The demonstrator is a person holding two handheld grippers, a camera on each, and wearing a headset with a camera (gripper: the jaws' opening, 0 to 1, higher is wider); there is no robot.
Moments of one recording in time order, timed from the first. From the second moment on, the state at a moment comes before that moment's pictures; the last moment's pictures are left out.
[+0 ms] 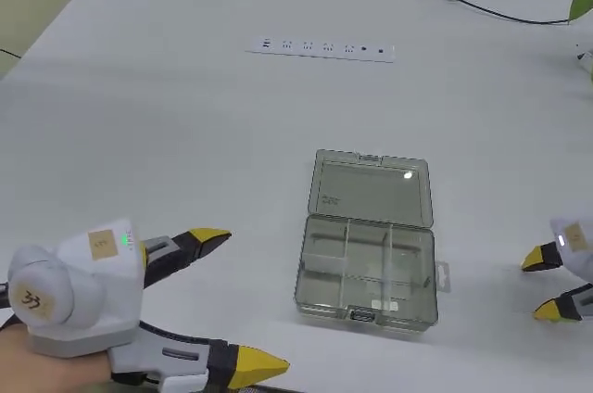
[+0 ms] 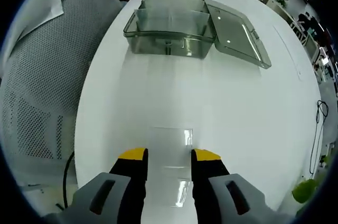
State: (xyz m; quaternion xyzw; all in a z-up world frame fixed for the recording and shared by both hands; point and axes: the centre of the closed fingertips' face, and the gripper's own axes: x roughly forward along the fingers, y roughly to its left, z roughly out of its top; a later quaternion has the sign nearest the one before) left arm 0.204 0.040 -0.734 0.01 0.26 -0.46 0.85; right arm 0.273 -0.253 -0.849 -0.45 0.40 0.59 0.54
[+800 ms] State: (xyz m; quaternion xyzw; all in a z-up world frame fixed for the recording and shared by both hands) left arm 0.202 0.041 -0.727 0.02 0.26 -0.47 0.85; right arm 0.270 -0.233 -0.813 -0.44 0.37 0.58 0.58
